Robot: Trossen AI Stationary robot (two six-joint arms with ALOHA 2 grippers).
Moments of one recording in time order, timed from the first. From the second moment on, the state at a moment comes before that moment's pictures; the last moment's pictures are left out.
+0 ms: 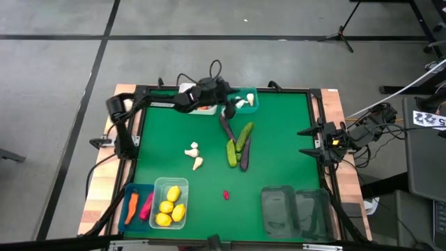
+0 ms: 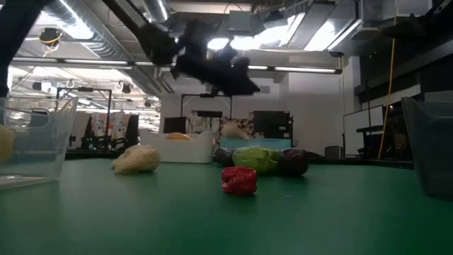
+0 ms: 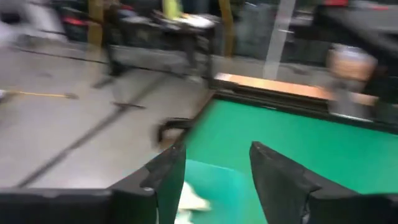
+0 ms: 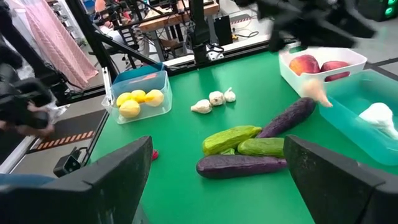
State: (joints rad) left arm 0.45 1.85 1.16 0.46 0.05 0.04; right arm 0.64 0.25 0.62 -0.69 0.61 0.45
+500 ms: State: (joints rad) left arm 0.12 1.45 1.05 -0.12 -0.15 0.13; right arm 0.64 0.25 0.62 -0.72 0.59 0.44
